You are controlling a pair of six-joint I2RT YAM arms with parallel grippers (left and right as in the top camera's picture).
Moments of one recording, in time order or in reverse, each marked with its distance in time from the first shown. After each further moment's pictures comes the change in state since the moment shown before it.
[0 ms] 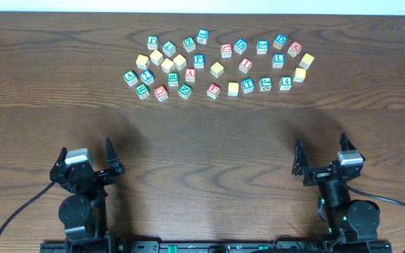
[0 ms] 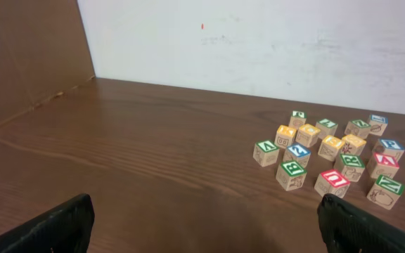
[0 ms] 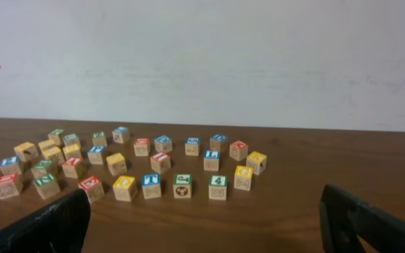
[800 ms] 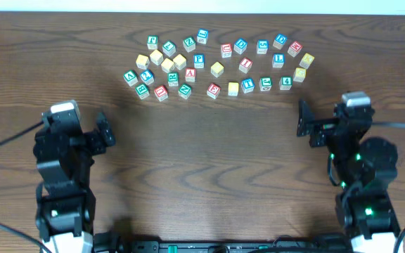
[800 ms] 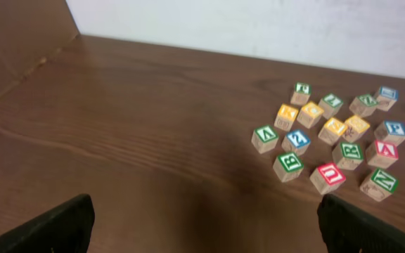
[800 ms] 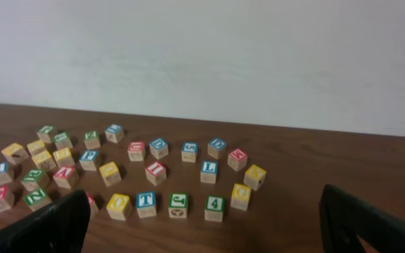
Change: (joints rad) left arm 0.000 0.644 0.516 -0.183 0.014 0.000; right arm 0.000 0.645 0.489 -0.034 -0.007 -0.038
